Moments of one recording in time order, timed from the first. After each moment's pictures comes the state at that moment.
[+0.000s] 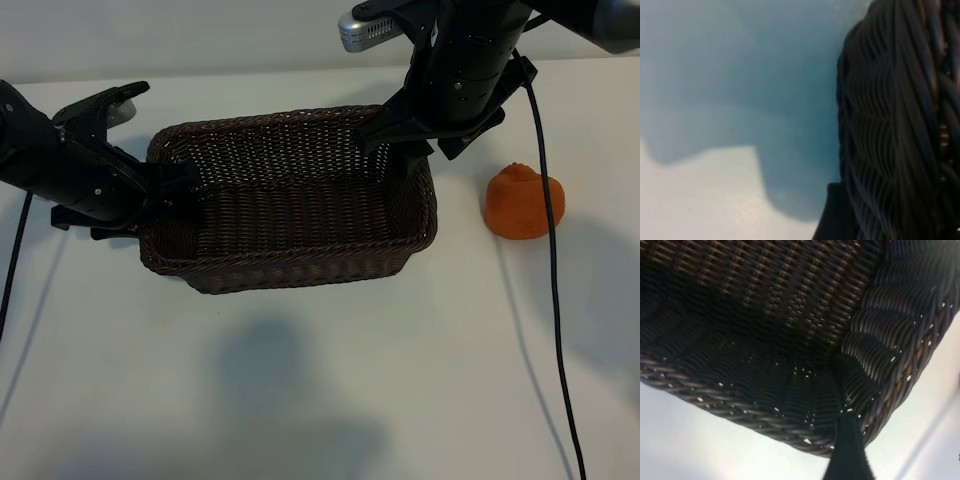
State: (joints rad) left arm -0.09 1.77 -0.99 -0.57 0.53 0.23; right arm 0.42 1.93 -1.71 0.05 1.22 0.07
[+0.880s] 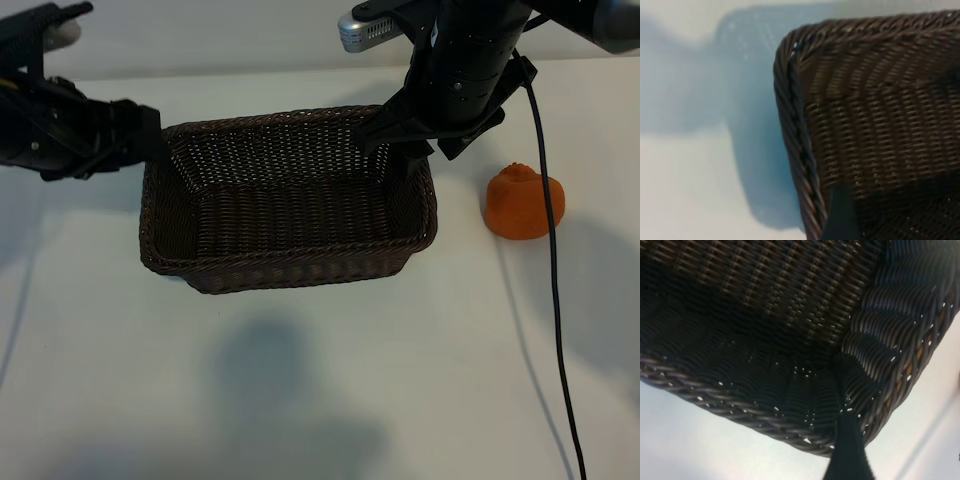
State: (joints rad) left arm -0.09 1.50 -1.02 -0.50 0.57 0.23; right arm 0.42 1.93 -1.71 0.05 1.22 0.06
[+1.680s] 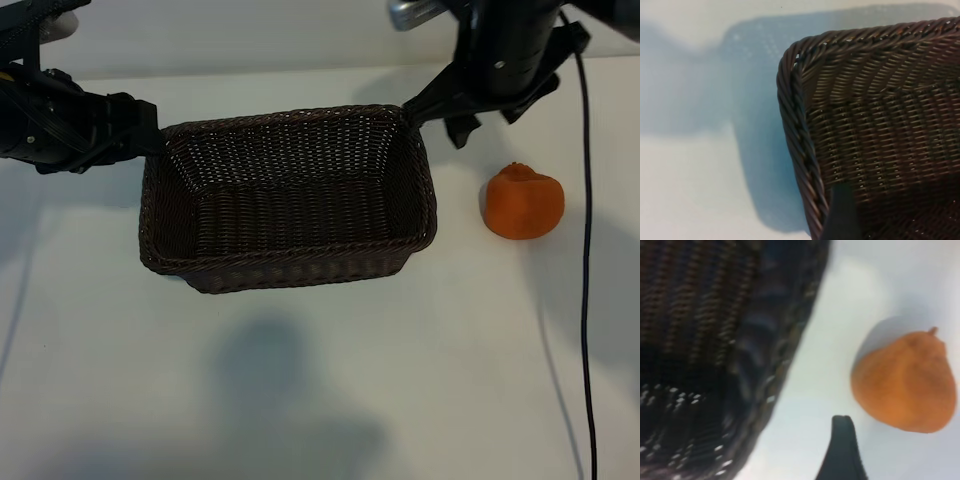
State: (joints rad) left arm -0.09 1.50 -1.03 -0.47 0.58 0.22; right arm 0.34 1.93 -1.71 -0.14 1.21 0.13
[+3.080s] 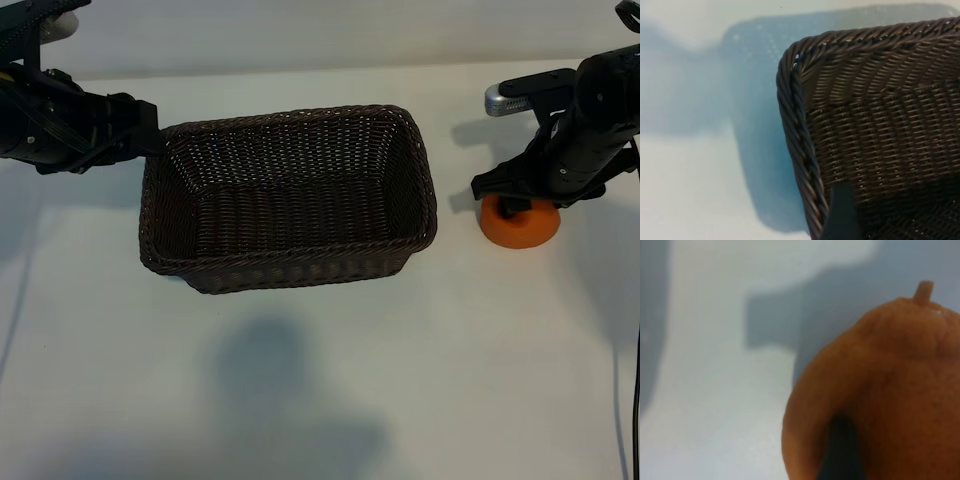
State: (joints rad) left arm -0.09 1.50 -1.03 -0.47 0.58 0.23; right arm 0.13 1.93 -1.17 0.00 0.60 0.09
